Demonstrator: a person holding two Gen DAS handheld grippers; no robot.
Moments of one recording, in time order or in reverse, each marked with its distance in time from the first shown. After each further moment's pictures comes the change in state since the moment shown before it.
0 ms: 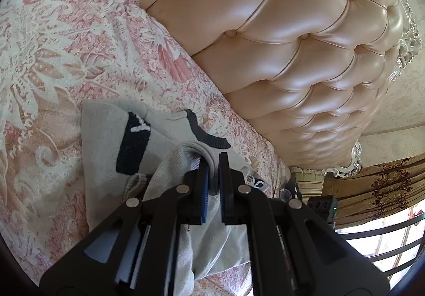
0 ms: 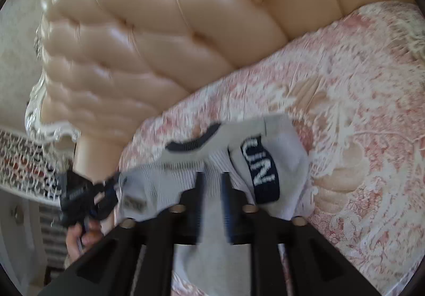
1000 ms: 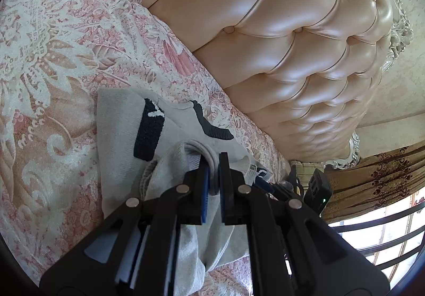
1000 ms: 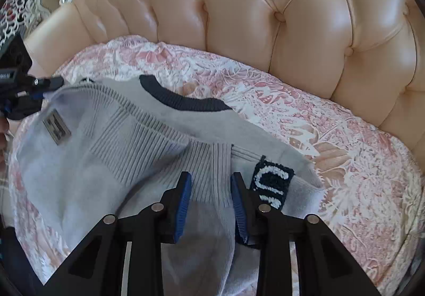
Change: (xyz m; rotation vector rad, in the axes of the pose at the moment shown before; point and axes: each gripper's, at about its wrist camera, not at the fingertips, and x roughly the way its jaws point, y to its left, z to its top) left arm -0.012 0.011 -0.015 0.038 -0.009 -0.026; right arm 0.070 0.055 -0.019 -0.685 0.118 -0.398
